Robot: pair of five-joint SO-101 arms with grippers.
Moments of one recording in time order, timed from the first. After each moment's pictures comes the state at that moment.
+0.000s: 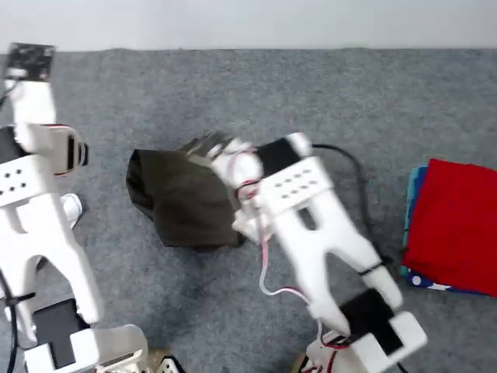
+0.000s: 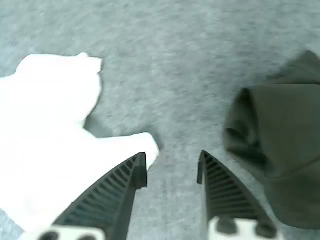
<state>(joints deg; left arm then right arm) -26.1 -6.1 -8.0 89.0 -11.0 -36.1 -0.5 -0.1 100.6 23.1</state>
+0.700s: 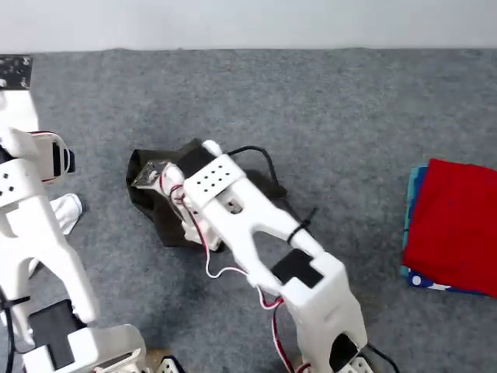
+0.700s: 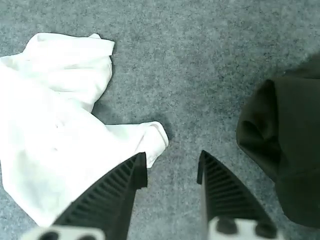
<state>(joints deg) -28.9 -6.1 -6.4 89.0 -11.0 -46.1 30.0 -22.9 100.2 21.8</state>
